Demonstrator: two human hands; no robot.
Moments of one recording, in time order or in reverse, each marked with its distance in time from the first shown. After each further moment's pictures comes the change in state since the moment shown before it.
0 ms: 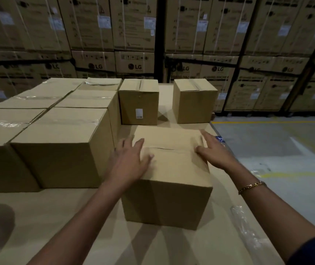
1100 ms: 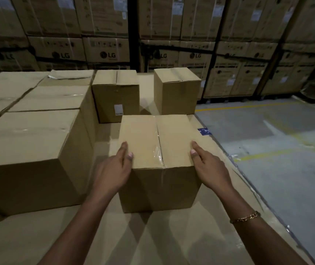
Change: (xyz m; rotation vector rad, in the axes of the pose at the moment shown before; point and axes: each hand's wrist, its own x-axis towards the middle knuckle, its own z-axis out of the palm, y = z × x) left_hand 0.059 -0.029 0.041 -0.228 -0.124 0.009; right_hand -0.013 0.014 0.041 -0.151 0.201 0.140
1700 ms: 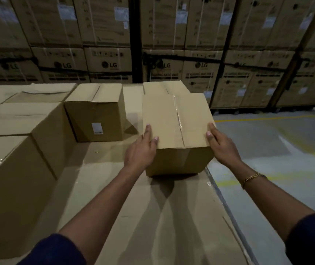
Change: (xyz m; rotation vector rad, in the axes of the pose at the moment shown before) left_hand 0.228 0.171 0.126 0.088 0.113 0.080; right_hand 0.280 0.149 -0.075 0.188 0.081 -0.103
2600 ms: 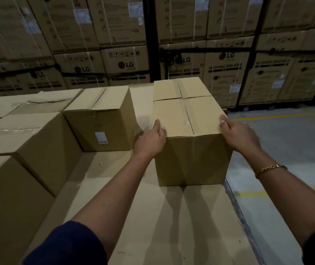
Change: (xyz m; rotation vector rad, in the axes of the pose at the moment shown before) left_hand 0.147 0.005 0.055 0.059 -0.041 -0.155; right_hand 0.163 0.040 0.033 -0.295 -0.045 0.060
